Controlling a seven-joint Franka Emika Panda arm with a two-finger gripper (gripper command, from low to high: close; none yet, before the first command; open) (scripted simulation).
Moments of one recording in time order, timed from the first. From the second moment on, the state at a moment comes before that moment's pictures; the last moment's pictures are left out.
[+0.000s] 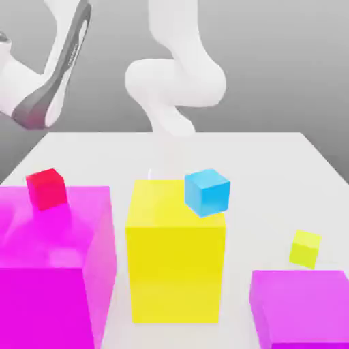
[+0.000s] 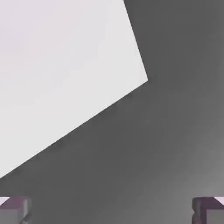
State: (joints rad) arm -0.30 0.15 -0.78 -2.42 -1.11 3.17 -0.43
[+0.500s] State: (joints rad) arm -0.11 0.51 -1.24 -2.50 -1.60 3.58 -1.07
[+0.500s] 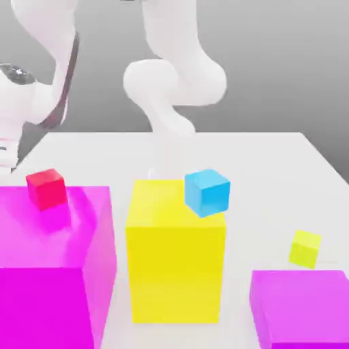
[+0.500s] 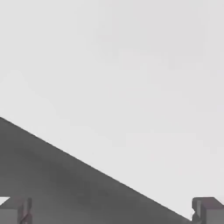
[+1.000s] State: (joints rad) arm 0.00 0.55 -1.10 -2.46 -2.19 3.75 -1.05
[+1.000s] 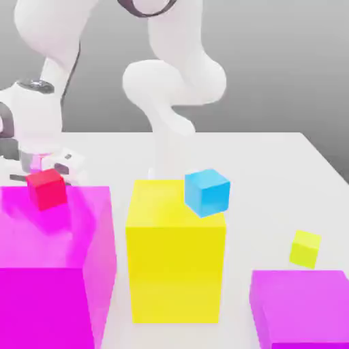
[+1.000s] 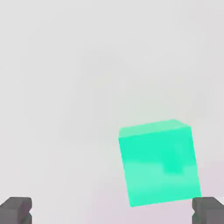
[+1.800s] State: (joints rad) arm -0.01 0.55 -1.07 -2.46 -2.20 3.75 -1.06
